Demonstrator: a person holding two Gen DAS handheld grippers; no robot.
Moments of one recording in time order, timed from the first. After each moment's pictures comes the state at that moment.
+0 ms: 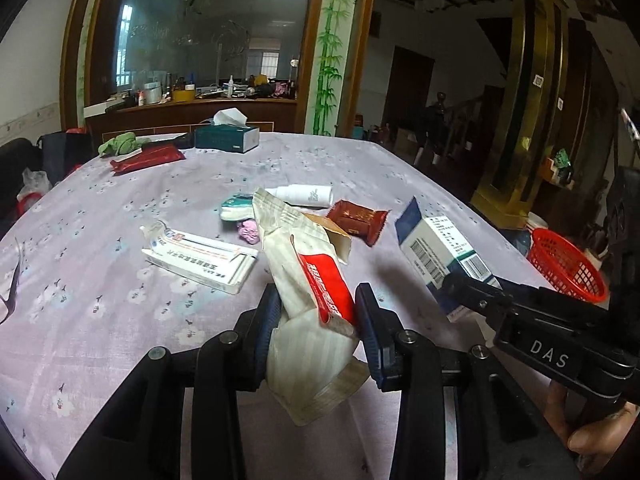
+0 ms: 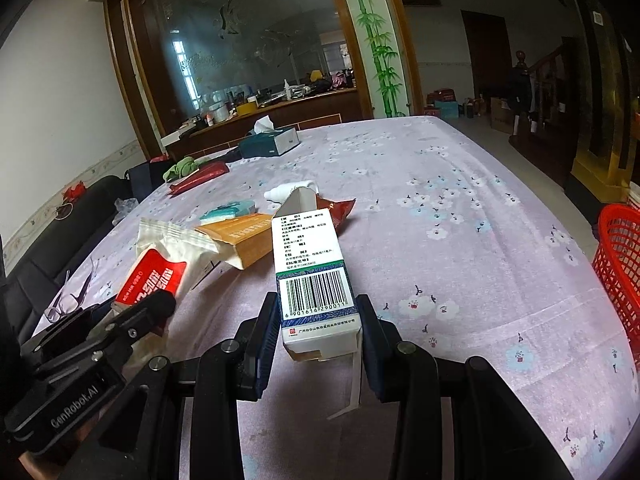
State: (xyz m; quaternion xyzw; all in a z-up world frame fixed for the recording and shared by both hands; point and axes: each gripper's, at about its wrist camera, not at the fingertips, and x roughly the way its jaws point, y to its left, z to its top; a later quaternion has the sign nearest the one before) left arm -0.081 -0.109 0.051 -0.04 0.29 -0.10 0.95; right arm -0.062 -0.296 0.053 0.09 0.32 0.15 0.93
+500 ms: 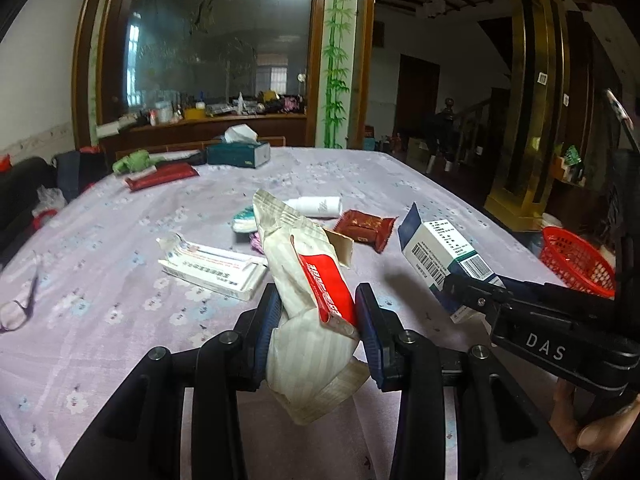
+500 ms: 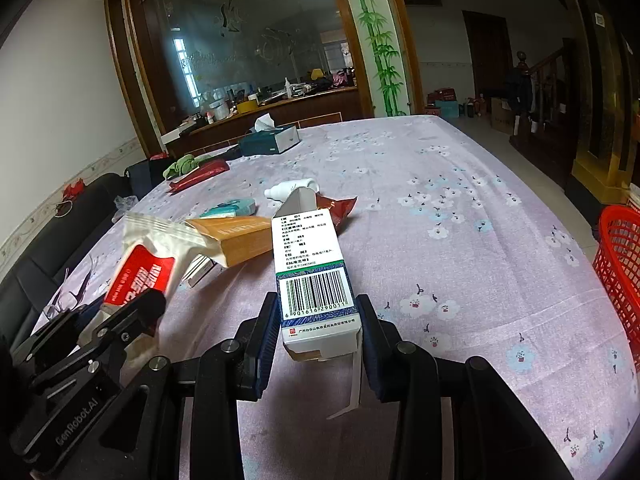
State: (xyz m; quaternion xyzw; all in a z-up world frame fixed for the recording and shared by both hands) left arm -0.101 -0.118 0.052 -0.01 0.25 -0.06 0.97; right arm -0.060 -0.293 0.054 0.09 0.32 0.15 0.93
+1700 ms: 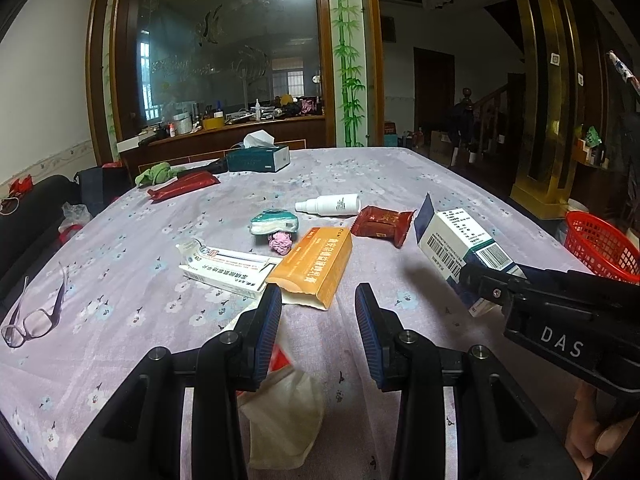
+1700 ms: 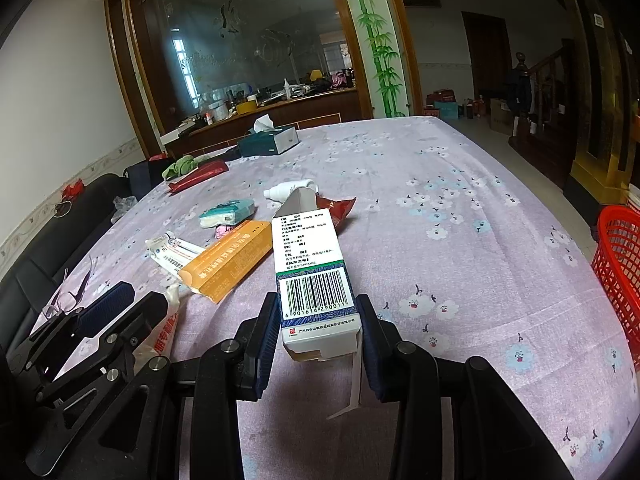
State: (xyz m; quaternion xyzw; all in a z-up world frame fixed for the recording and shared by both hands) left arm -0.097 -0.130 0.051 0.03 0.26 -0.02 0.97; right arm -0.061 -0.296 0.055 0.09 0.32 0.14 0.93
